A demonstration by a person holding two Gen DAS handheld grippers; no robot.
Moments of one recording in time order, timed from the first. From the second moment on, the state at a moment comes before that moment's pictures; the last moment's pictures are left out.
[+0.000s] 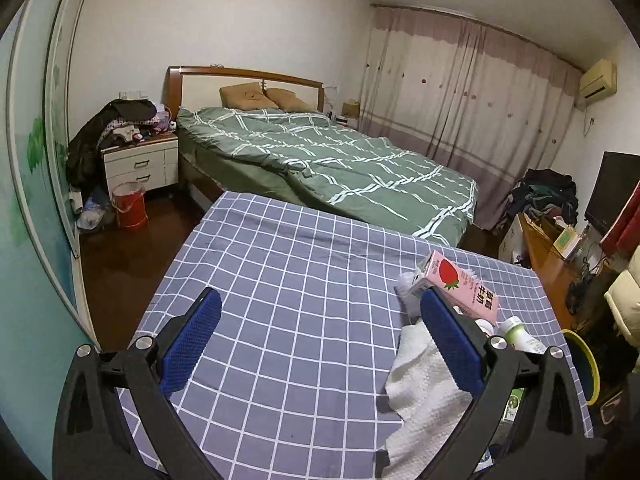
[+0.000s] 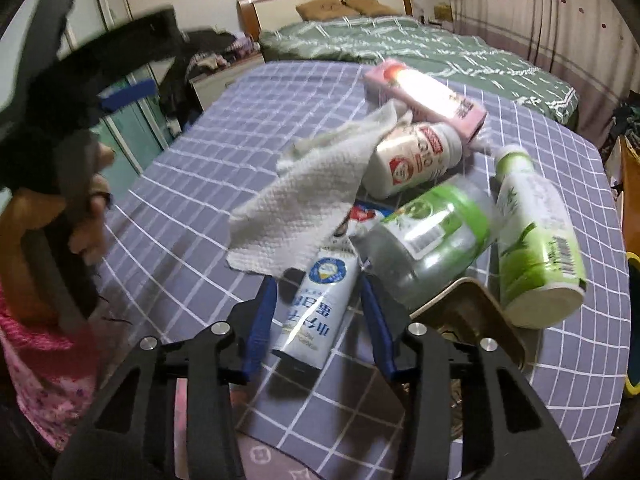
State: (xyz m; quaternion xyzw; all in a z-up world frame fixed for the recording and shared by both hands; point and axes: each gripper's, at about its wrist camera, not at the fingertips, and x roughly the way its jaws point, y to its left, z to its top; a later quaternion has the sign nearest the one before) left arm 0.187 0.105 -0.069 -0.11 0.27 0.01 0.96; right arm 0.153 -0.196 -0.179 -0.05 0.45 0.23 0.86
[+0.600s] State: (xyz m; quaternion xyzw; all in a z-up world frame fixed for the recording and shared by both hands) left arm 0.193 0.097 -0.077 -0.10 0.29 0.00 0.95; right arm 0.133 -0.224 -0.180 -0.02 0.44 0.26 0.86
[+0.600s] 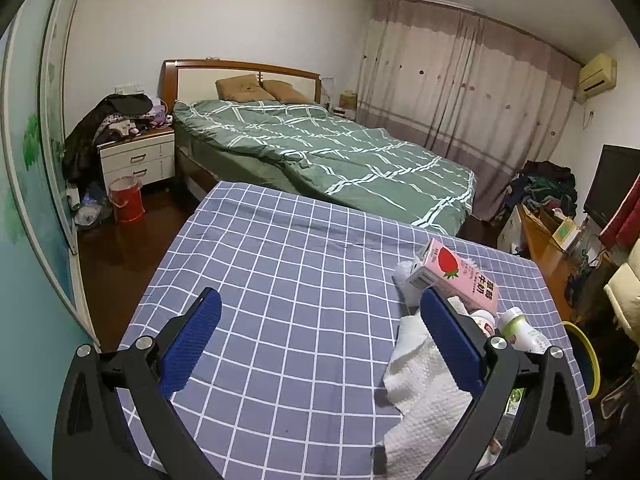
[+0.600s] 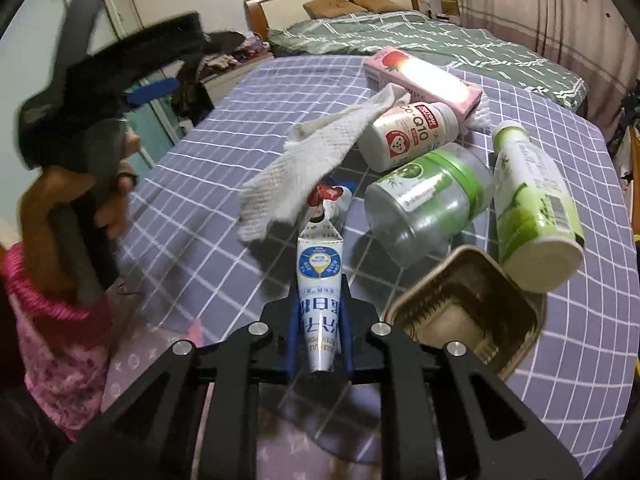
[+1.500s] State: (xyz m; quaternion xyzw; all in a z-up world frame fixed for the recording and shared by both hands) left arm 0.199 0.068 -0.089 -0.07 0.30 -0.02 0.95; right arm 0.151 -0.510 -0.150 0.13 0.38 -0.04 0.92
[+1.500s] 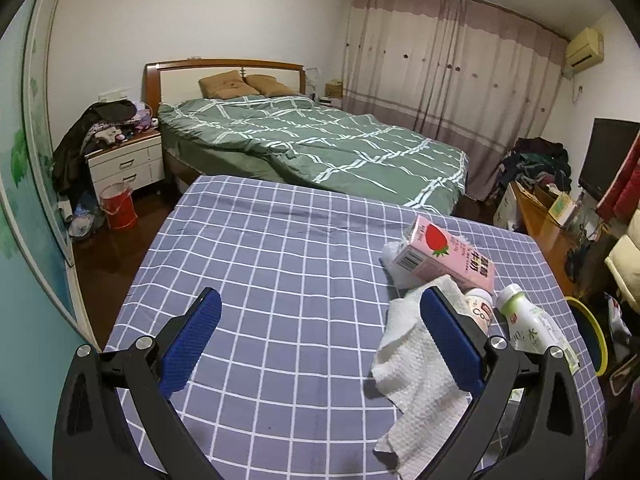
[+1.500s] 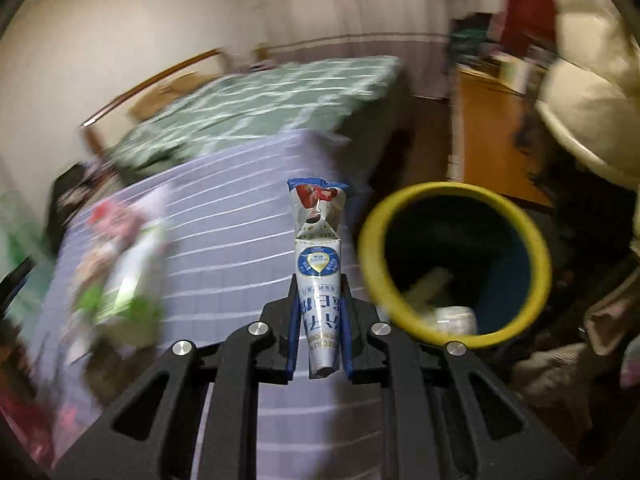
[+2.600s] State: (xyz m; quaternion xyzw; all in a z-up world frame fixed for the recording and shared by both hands) left arm 0.166 -0.043 -0.089 0.06 0.31 -0.22 0.92; right arm 0.159 -0.539 -0.177 0.16 0.37 -0.10 0.91
